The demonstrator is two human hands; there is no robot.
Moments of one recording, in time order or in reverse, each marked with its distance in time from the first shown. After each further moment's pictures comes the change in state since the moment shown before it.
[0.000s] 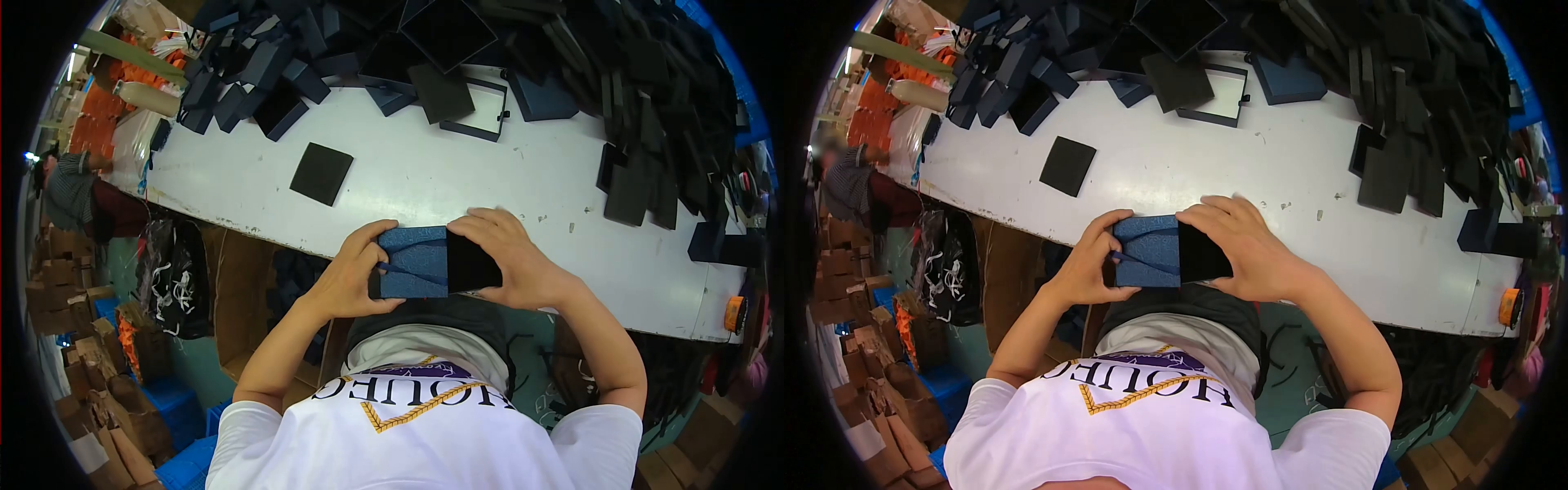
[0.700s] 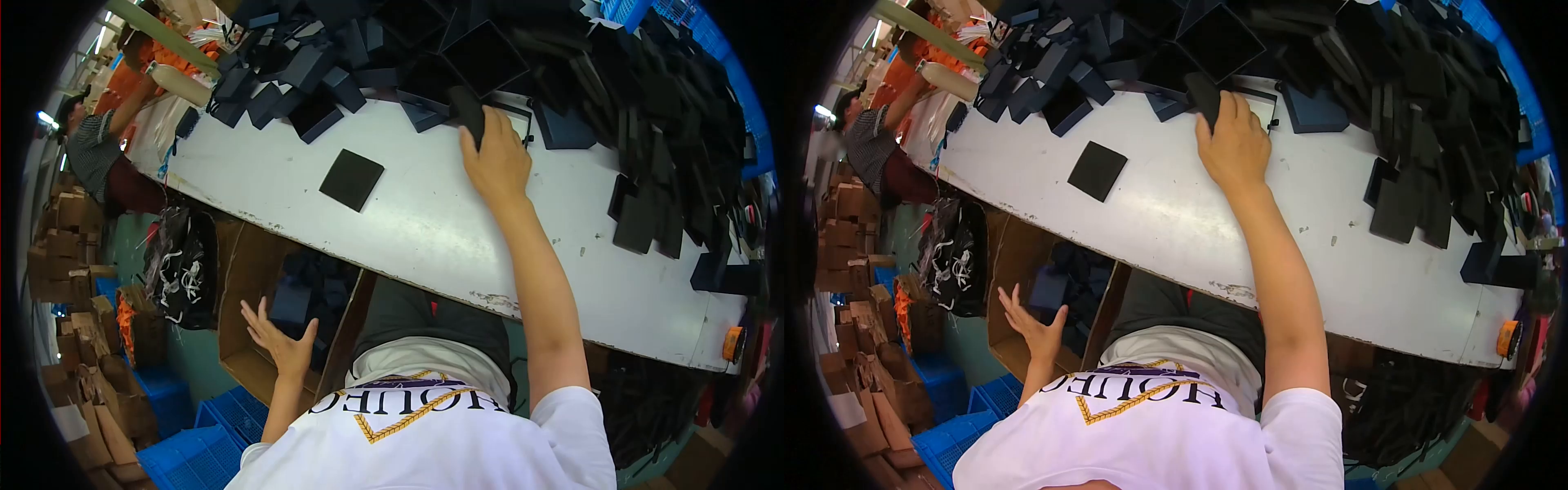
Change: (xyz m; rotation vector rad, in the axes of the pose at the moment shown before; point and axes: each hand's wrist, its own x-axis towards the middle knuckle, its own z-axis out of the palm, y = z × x) left_hand -0.184 0.005 0.025 0.764 0.717 -0.939; right_hand 0.161 0.059 0.002 -0.480 0.886 0.277
